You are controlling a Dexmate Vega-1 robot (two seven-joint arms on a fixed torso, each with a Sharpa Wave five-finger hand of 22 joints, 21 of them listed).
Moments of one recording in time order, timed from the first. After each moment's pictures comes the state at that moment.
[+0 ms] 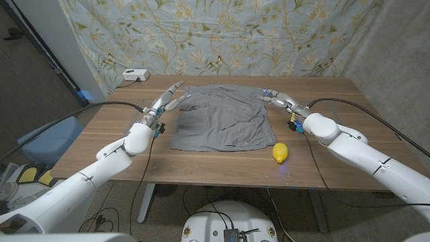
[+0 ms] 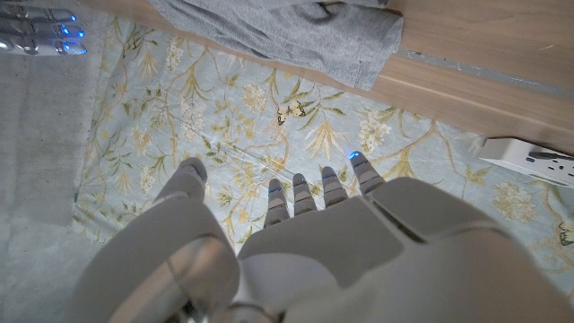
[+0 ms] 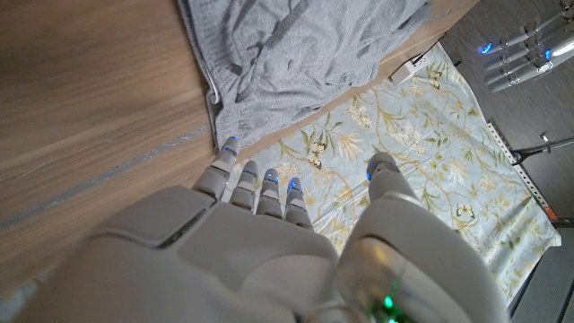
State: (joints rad) left arm 0.97 0.81 0.42 -1.67 0.13 -0.13 0.34; left_hand 0.37 0.10 0.41 -0.09 0.18 -0.01 -0.08 0.21 0.17 -0.05 -0.05 0.25 0.18 -0.06 0.10 0.20 0.17 -0.14 0.21 0.38 0.19; right arm -0.91 -0.88 -0.48 -1.84 0.19 -0.13 -0.06; right_hand 0.41 0.15 0.35 -0.15 0.20 0.04 -0.01 0.21 0.18 0.04 0.09 0.22 0.19 0.03 0.09 0.23 0.18 0.16 0.12 0.21 0.18
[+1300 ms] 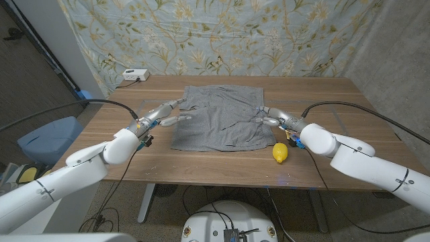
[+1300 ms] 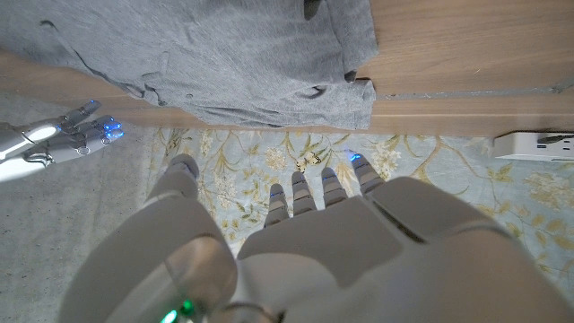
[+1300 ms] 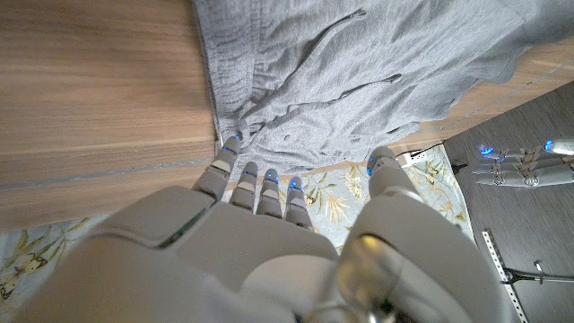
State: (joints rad) left arm 1.21 1.09 0.30 -1.96 0.20 0.01 0.21; left_hand 0.38 0.06 0.39 -0.12 0.18 -0.05 -0.09 0.18 0.17 -0.04 -0.03 0.24 0.19 -0.07 0.10 0.19 0.17 -0.16 0.21 0.35 0.19; right arm -1.01 -1.04 -0.55 -2.21 -0.03 -0.49 -0.05; right_hand 0.45 0.14 0.37 -0.16 0.18 0.04 -0.01 0.21 0.18 0.04 0.08 0.22 0.19 0.02 0.08 0.21 0.19 0.17 0.11 0.21 0.18
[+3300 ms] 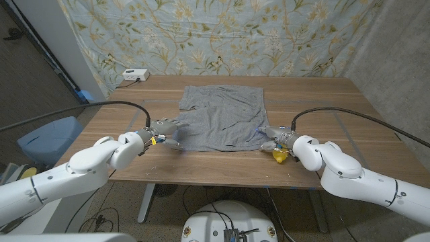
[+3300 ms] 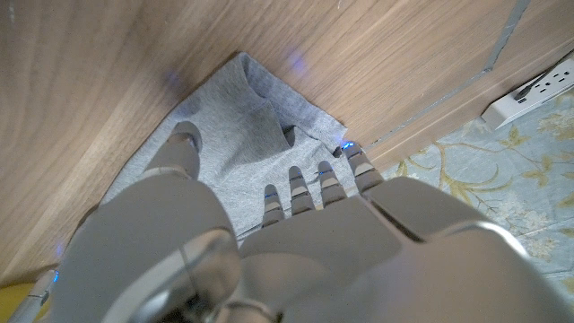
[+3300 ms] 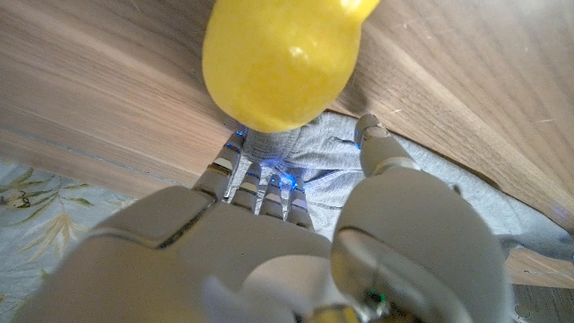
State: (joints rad) left arm 1.16 1.24 0.46 -2.19 0.67 0.37 -0.15; left_hand 0.62 0.01 0.43 -0.18 0.19 -0.05 -0.14 0.20 0.18 0.02 -0.04 0.24 0.19 -0.01 0.07 0.19 0.18 -0.05 0.19 0.36 0.19; right arm -0.92 -1.06 -0.81 -2.28 -0.59 -0.73 0.29; right_hand 0.72 0.06 0.49 -0.20 0.20 0.03 -0.04 0.20 0.18 0.00 0.00 0.20 0.20 0.04 0.02 0.20 0.19 0.22 0.09 0.21 0.18
